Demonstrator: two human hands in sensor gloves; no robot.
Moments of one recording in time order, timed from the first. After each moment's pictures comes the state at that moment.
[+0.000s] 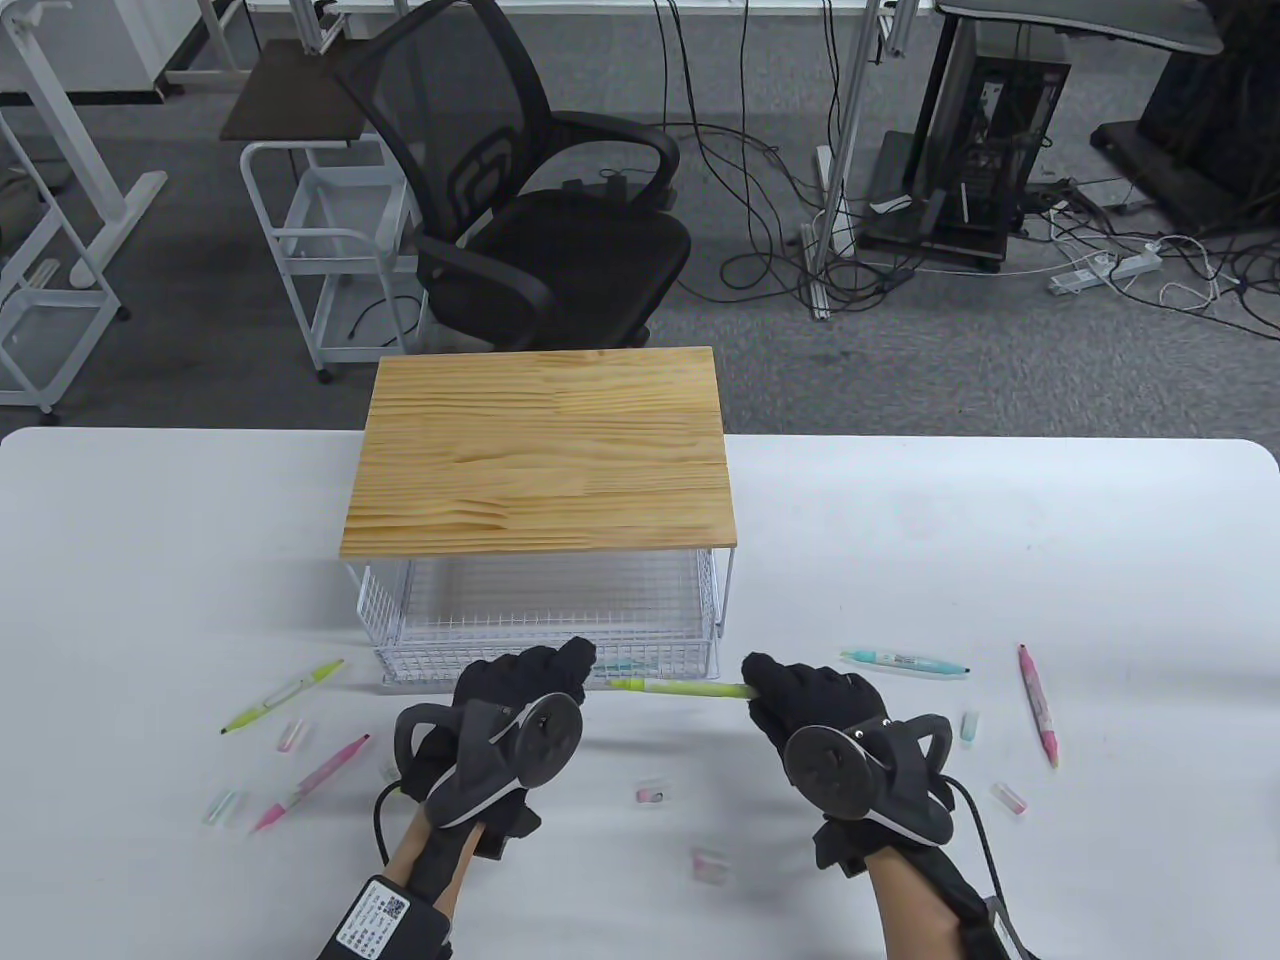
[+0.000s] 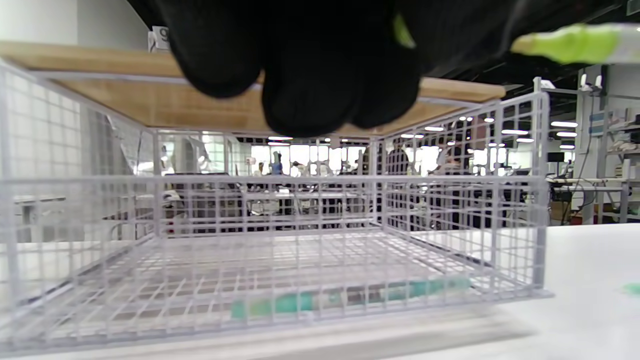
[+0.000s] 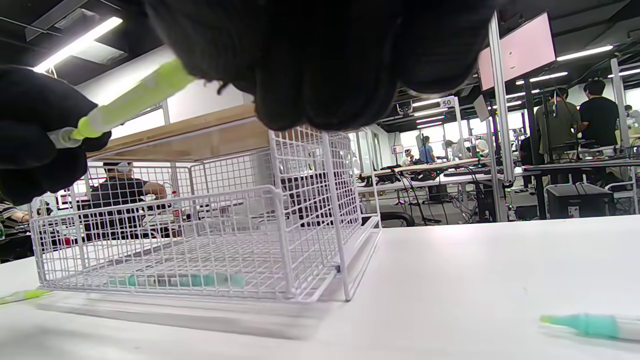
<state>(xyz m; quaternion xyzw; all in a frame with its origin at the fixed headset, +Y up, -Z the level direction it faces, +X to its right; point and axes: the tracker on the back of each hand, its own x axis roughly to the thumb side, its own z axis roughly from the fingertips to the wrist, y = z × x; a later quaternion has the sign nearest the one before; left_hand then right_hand) -0.141 -0.681 -0.293 0.10 -0.12 0.01 0.99 0.136 -0.682 -0.273 0.16 -0.15 0.97 0.09</state>
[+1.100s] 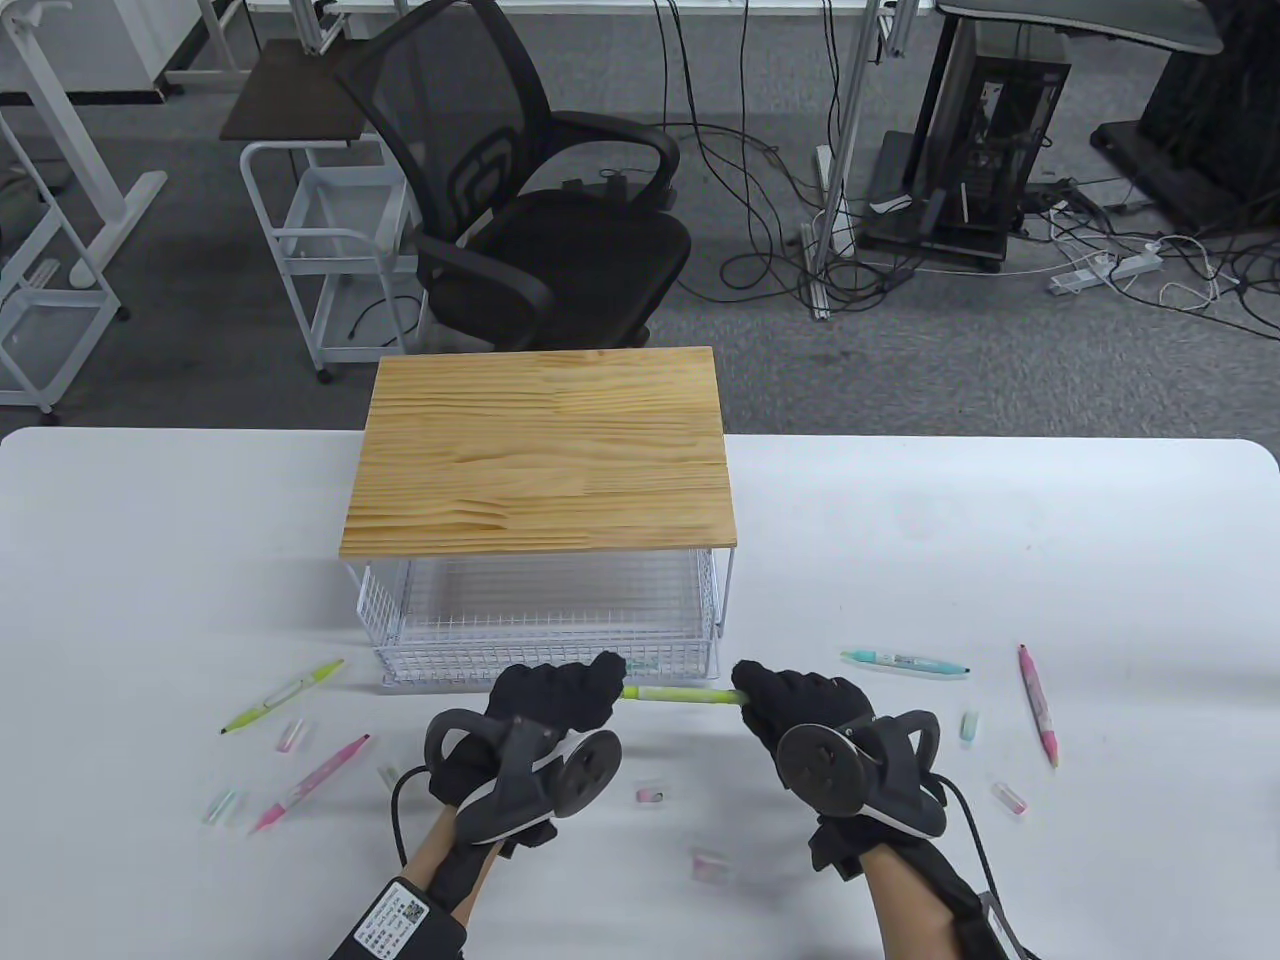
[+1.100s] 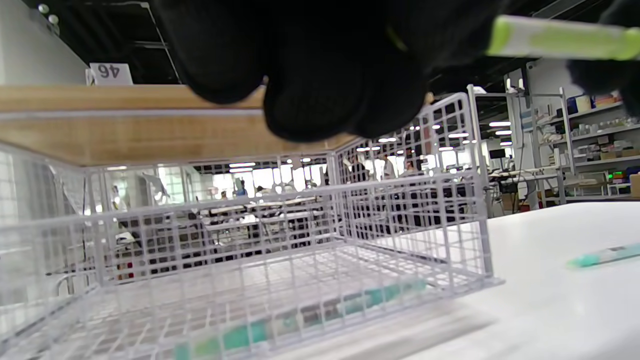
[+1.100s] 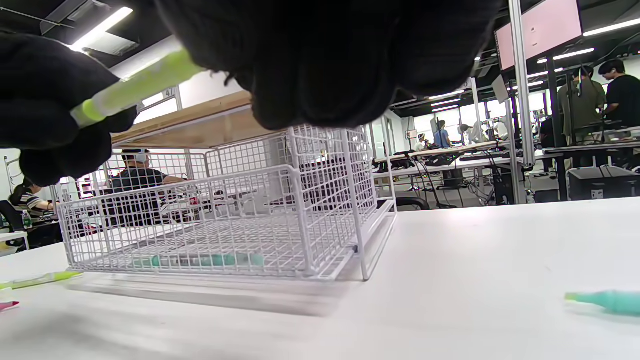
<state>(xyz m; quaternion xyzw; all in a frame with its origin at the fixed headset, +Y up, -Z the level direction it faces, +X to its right) -0.115 -0.686 -0.284 0.14 -0.18 -0.04 0.97 0.130 -0.686 -0.275 0.18 -0.13 0.97 0.09</state>
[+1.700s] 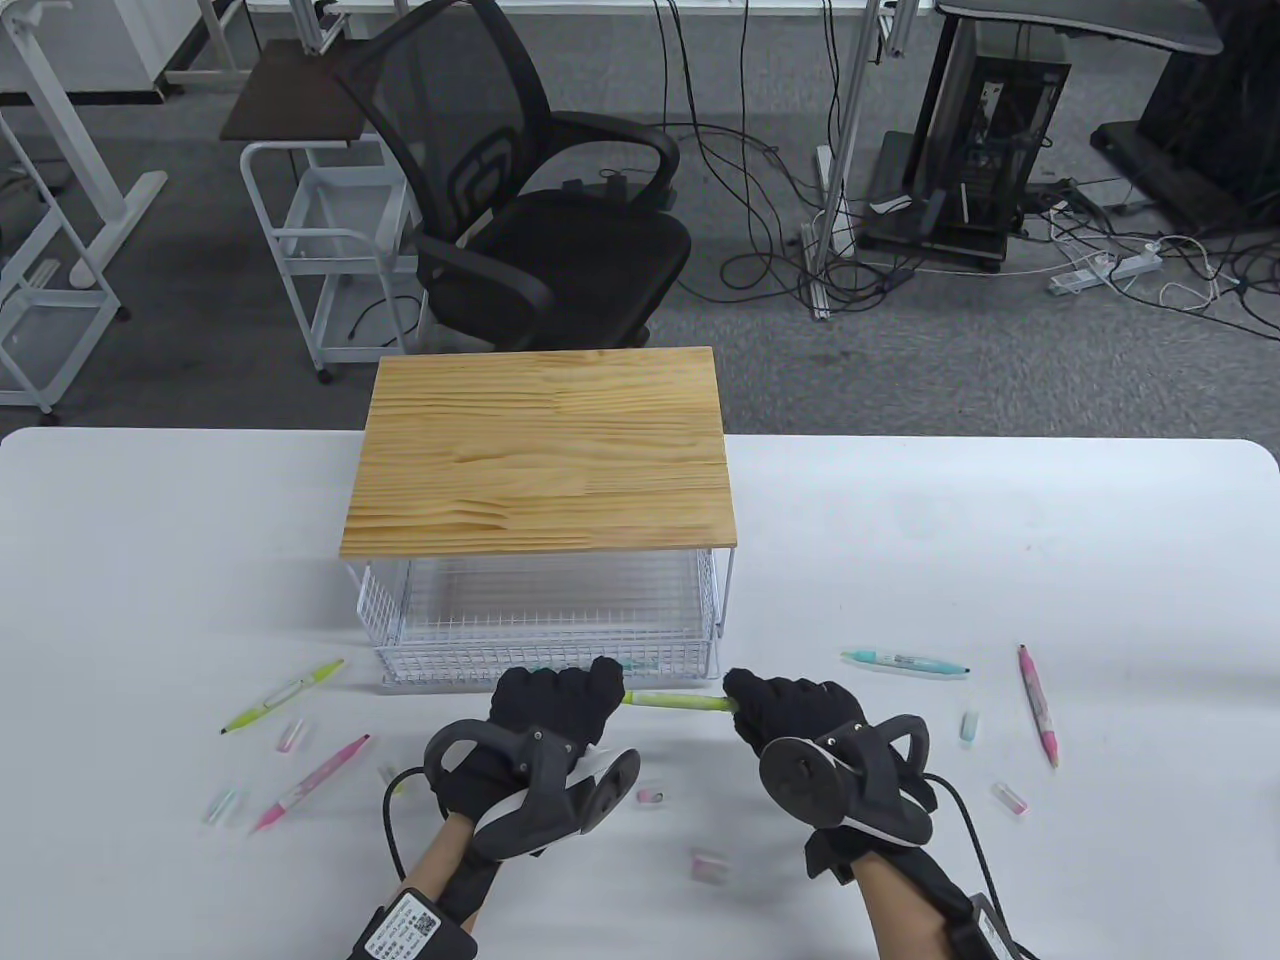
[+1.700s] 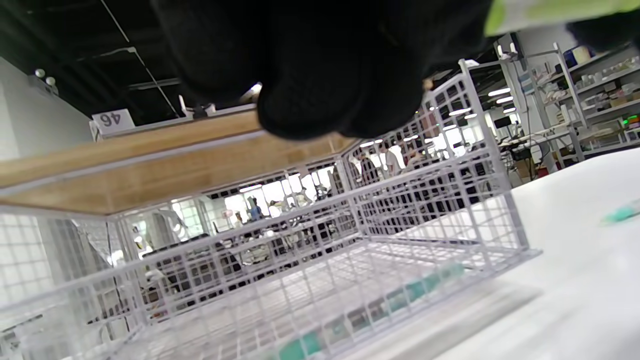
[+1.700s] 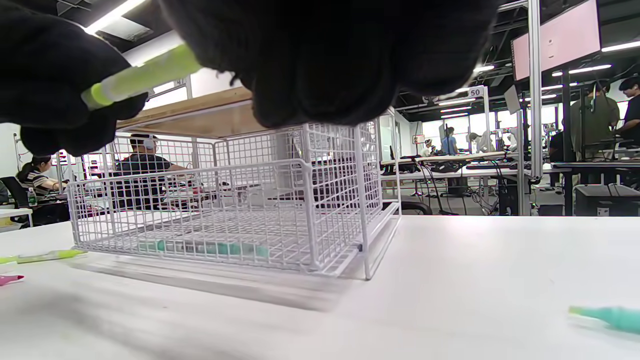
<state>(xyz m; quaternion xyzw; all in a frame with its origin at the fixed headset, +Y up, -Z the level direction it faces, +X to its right) -0.104 -0.686 -0.275 0.16 -0.17 -0.14 0.96 0.119 -0.688 -0.271 0.20 -0.13 0.97 0.06</state>
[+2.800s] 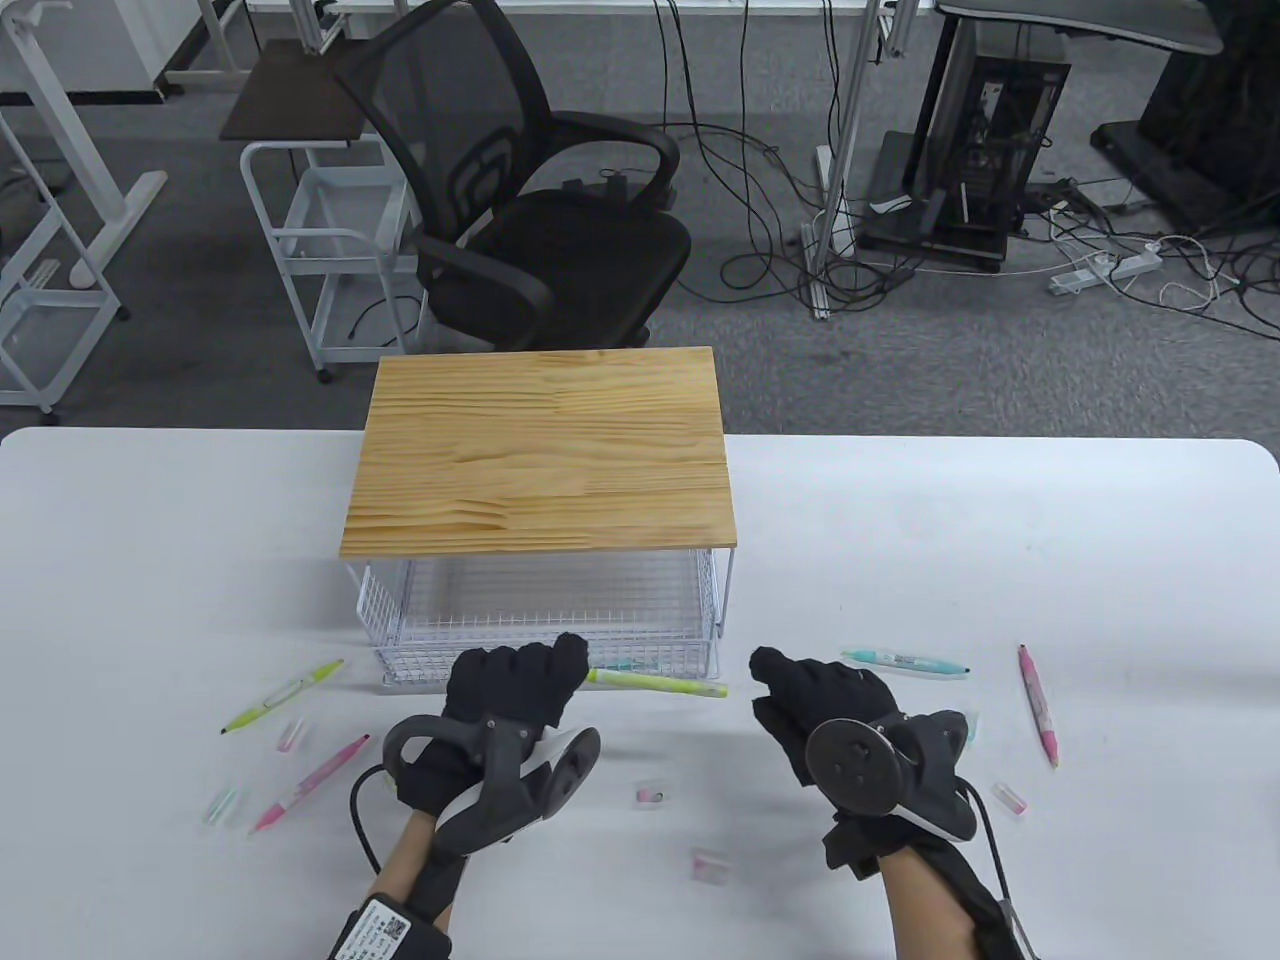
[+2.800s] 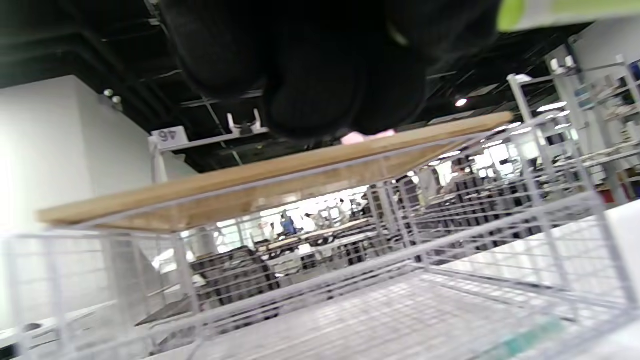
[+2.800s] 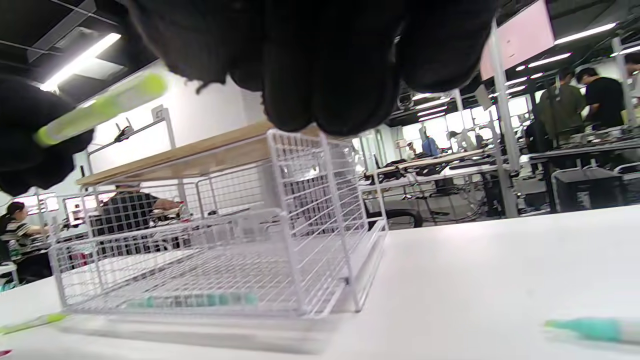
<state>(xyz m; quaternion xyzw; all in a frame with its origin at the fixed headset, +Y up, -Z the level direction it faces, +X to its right) -0.140 -0.656 -0.276 0.19 -0.11 -0.12 0.97 0.154 -0.666 -0.269 0.16 -0.15 0.97 0.13</state>
